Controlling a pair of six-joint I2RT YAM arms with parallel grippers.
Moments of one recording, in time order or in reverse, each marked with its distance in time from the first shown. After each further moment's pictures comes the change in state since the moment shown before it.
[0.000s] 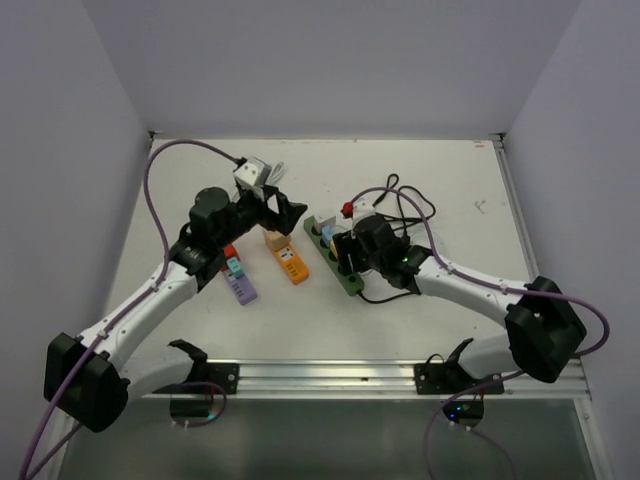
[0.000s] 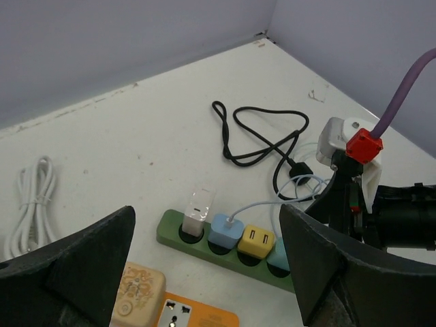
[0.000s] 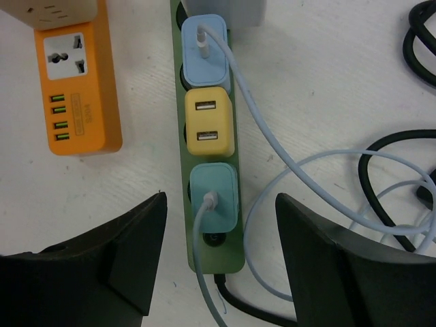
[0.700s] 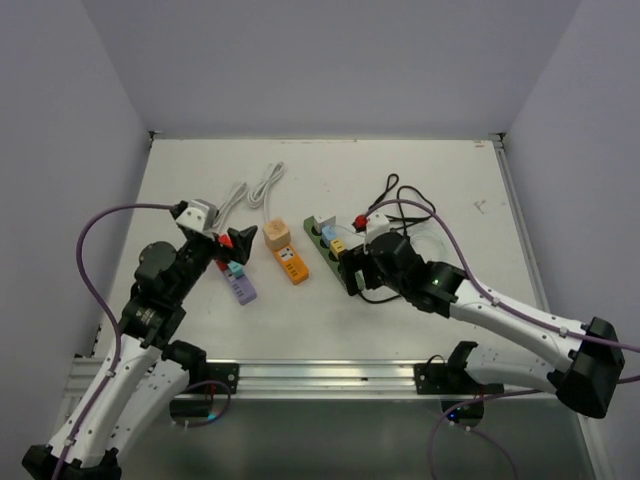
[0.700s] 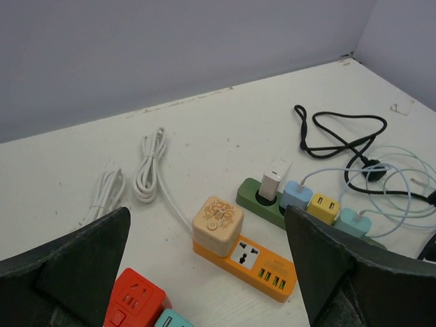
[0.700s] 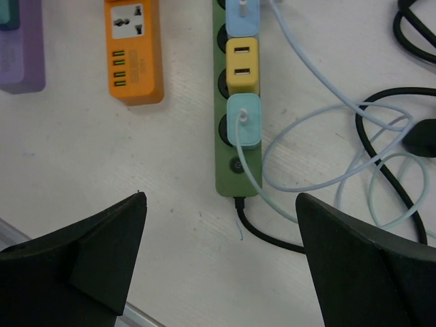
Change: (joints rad) left arm 0.105 -0.519 -0.197 -0.256 -0.177 0.090; right arm 0.140 -0.301 -0.008 -0.247 0.047 0.062
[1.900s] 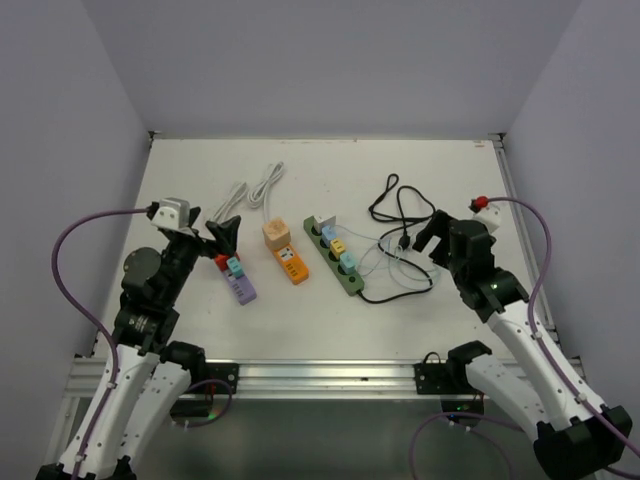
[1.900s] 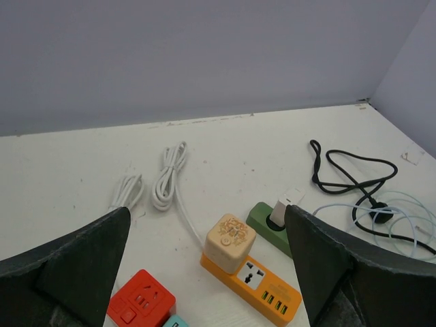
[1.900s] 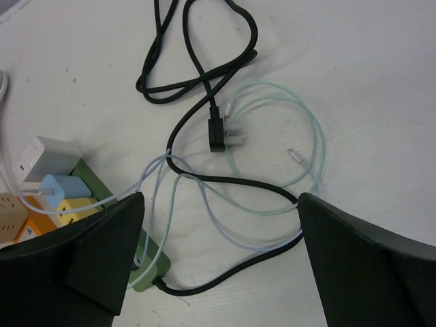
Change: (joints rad) left arm 0.114 -0.041 0.000 0.021 0.008 -0.095; right arm -0.574 -0.258 -0.085 -0.107 0.140 0.350
